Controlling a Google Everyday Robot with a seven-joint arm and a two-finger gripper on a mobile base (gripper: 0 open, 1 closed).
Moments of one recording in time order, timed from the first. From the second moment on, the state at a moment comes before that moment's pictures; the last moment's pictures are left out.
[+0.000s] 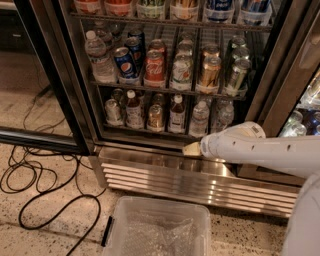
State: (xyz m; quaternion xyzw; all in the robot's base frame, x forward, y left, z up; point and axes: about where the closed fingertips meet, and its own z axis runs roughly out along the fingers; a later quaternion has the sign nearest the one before) arm 0.657 -0.172 0.597 -0.10 0.94 0.07 0.32
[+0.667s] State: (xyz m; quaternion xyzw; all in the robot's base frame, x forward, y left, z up) arm 0.687 -0.204 0.614 -0.07 0.93 0.04 0.36
